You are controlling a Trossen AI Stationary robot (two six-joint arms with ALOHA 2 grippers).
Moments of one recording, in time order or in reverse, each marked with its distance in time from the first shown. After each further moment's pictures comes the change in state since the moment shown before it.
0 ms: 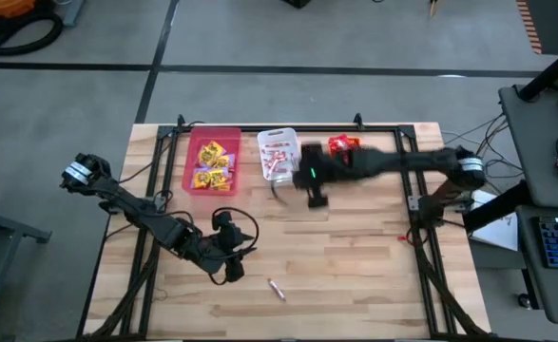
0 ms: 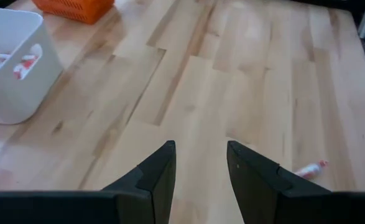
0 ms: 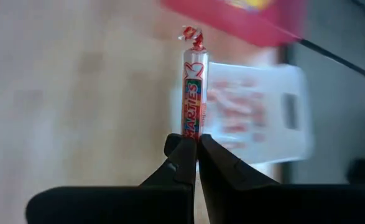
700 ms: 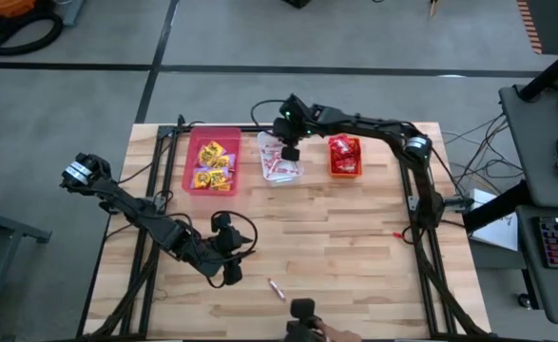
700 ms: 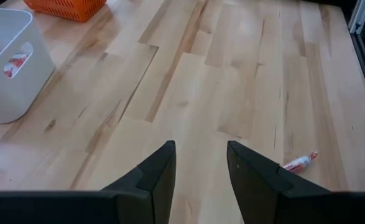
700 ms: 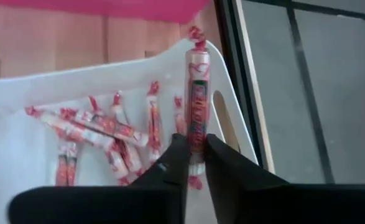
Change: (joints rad) left arm -0.031 0.000 0.000 -0.006 0.000 -0.007; right arm -0.469 0.452 0.286 0.253 -0.266 -0.120
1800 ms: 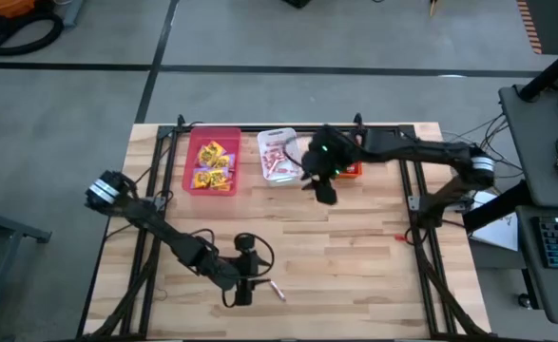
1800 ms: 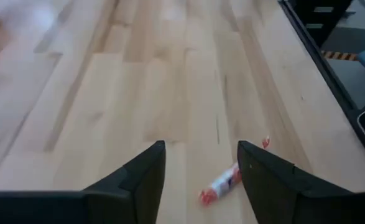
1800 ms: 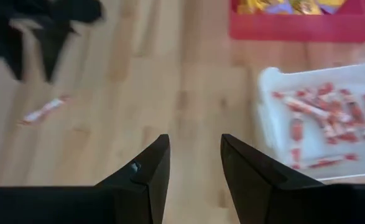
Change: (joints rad) left arm -0.006 0.280 -0.002 0.417 0.166 0.234; right arm 0.270 -0.511 -0.277 -0.262 -0.252 0.299
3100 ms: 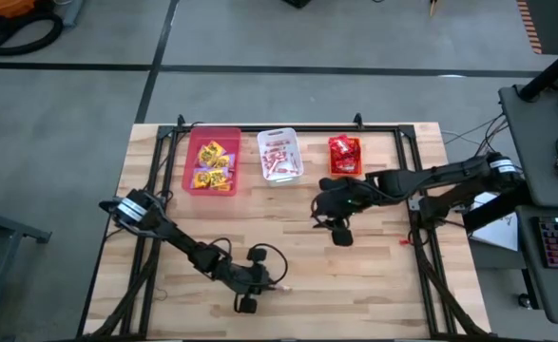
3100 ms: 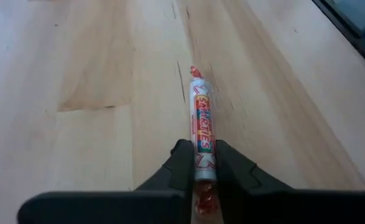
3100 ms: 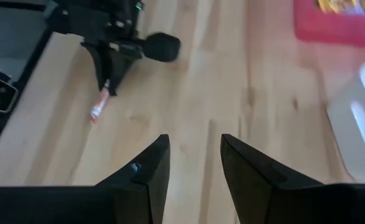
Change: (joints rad) left arm 0.020 0.303 0.016 0.269 0.196 0.081; right arm 0.345 -0.214 -0.348 0.254 0.186 0.205
